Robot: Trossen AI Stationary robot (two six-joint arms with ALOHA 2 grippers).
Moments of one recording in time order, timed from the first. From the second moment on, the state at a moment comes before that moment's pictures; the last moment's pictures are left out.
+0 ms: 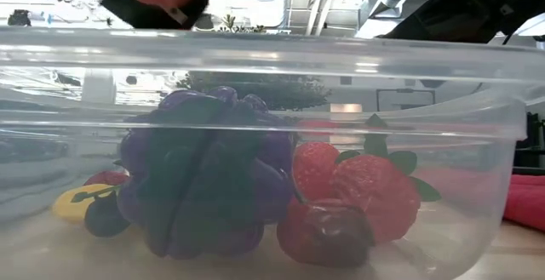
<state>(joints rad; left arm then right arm) -0.55 1.60 0.84 0.23 -0.01 -0.22 0.48 1.32 0.49 0.39 0.34 0.44</state>
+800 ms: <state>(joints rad) -0.60 1.75 0.84 0.32 -0.09 -0.35 0.48 1.32 0.49 0.40 0.34 0.45</state>
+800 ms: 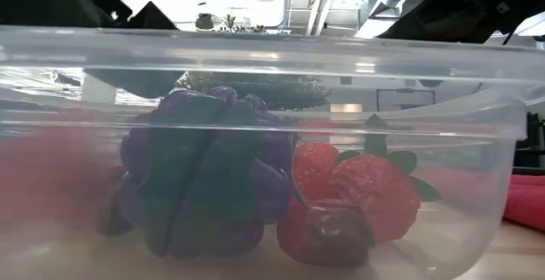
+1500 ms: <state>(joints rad) -0.61 1.50 0.84 0.30 -0.12 -0.03 0.57 0.74 0.31 0.49 0.32 -0.09</state>
